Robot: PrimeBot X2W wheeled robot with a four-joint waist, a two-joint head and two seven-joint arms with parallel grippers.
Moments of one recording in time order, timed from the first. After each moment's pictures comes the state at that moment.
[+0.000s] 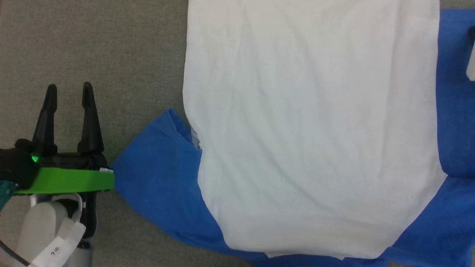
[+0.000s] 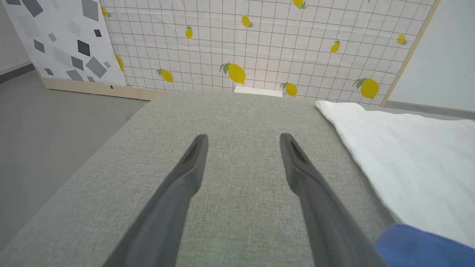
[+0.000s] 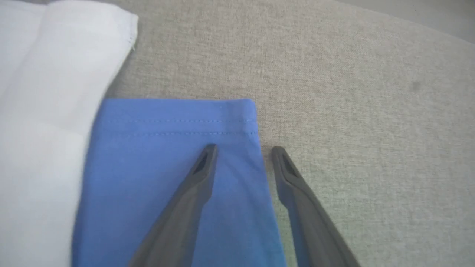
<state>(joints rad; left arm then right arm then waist) -0.23 0.25 0.04 -0.06 -0.37 -0.09 -0.26 -0.86 -0.30 -0.20 0.44 -0.03 0.13 0.75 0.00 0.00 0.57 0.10</state>
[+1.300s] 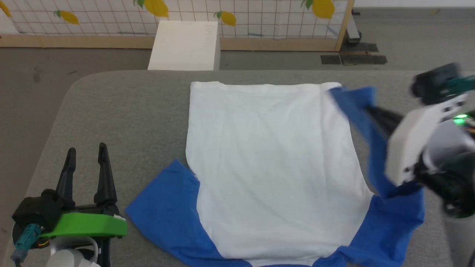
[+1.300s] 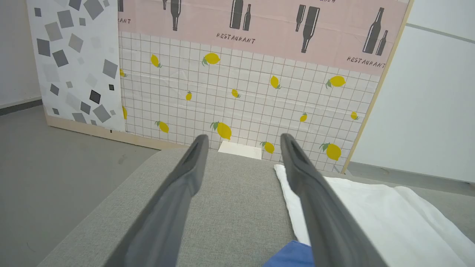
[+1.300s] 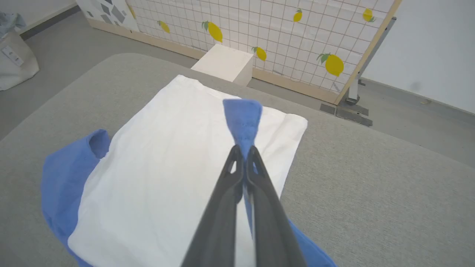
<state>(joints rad) -0.04 0.15 0.09 -0.01 -0.33 -0.09 -0.26 -0.38 -0.30 0.08 -0.22 0.43 0.13 0.88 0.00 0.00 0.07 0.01</state>
